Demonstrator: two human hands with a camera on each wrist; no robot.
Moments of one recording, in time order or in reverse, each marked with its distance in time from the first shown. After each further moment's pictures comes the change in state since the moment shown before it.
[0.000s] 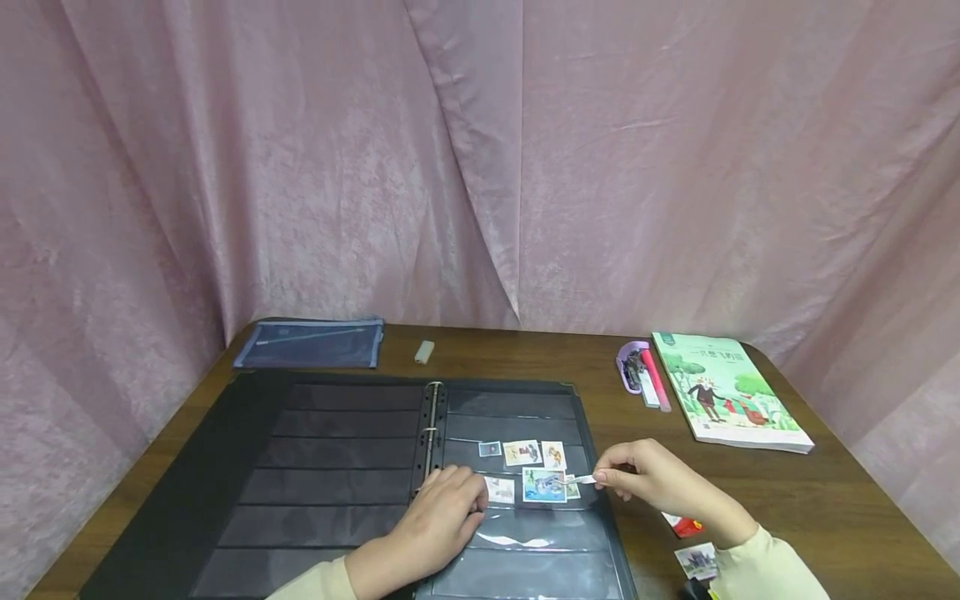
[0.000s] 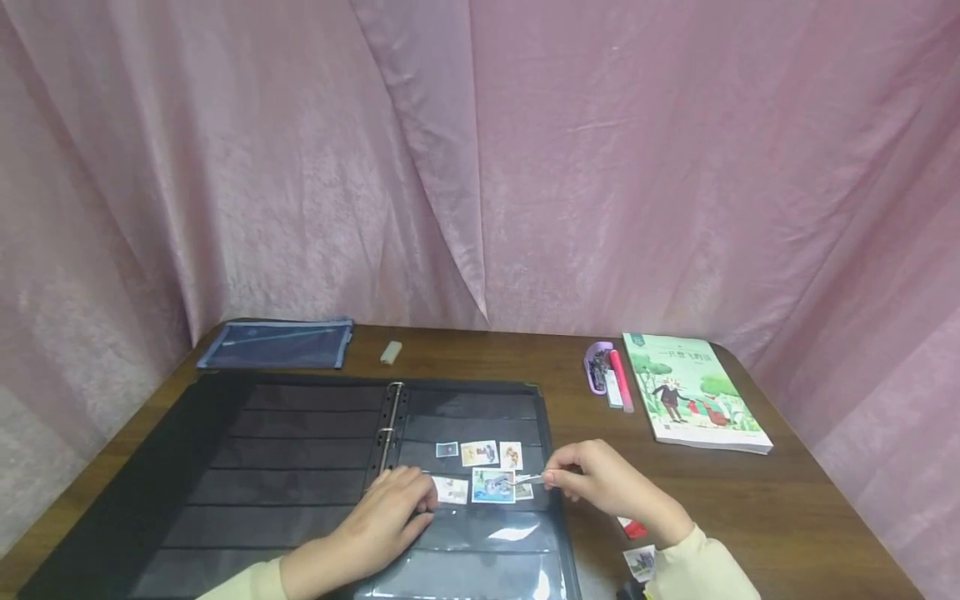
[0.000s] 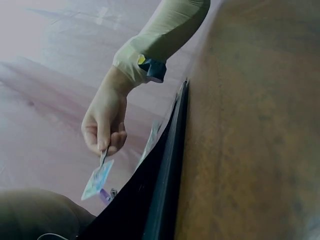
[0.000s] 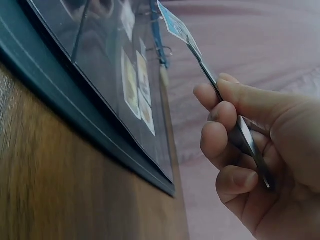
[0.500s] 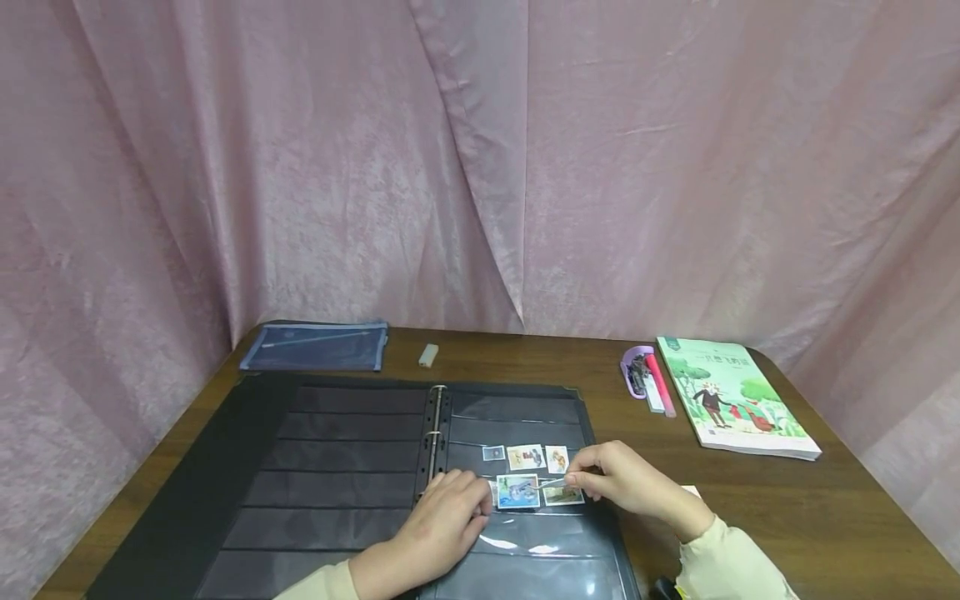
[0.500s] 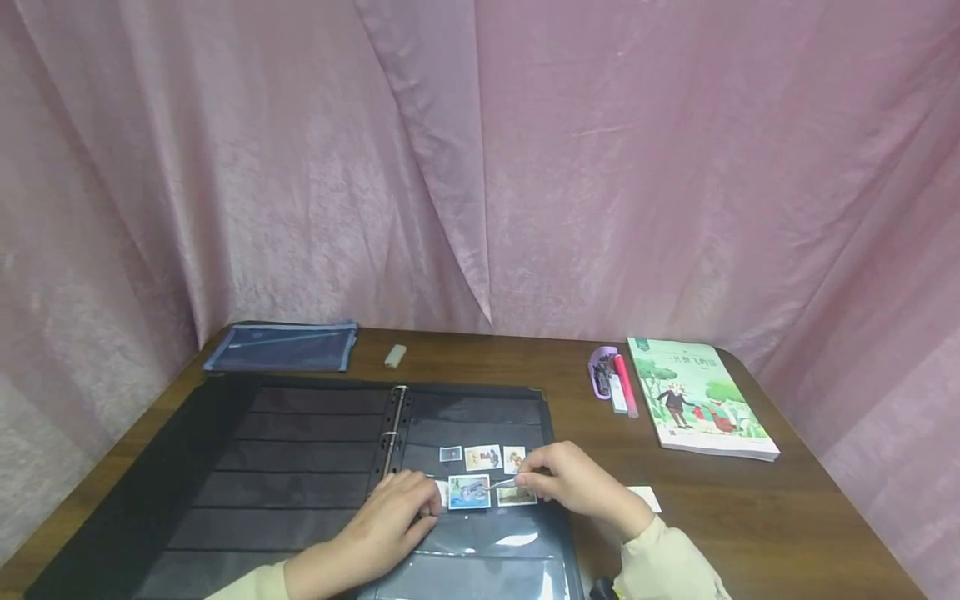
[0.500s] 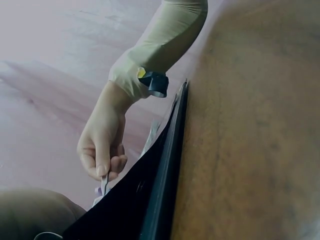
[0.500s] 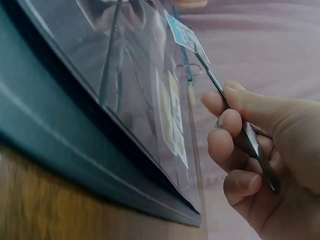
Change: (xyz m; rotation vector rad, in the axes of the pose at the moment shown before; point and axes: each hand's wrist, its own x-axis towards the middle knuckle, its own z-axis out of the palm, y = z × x) left_hand 0.000 0.002 -0.001 -0.022 0.027 0.004; right_hand 0.031 0.000 0.024 -0.043 -0.031 -0.033
